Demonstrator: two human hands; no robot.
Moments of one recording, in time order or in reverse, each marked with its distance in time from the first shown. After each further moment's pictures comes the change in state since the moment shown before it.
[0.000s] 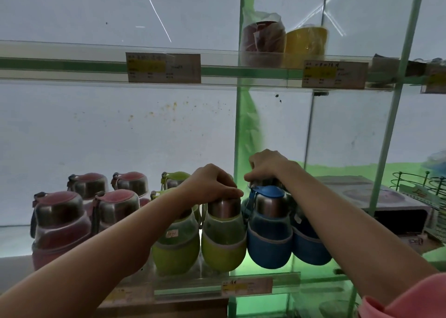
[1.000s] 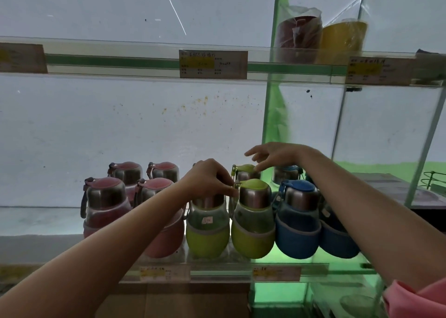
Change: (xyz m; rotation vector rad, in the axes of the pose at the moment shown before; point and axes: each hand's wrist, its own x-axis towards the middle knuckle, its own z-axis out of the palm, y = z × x) left_hand -0.033 -0.040 -0.036 0.068 0.040 -0.013; right_hand 0.002 -0.033 -0.015 0.381 -0.253 -0.267
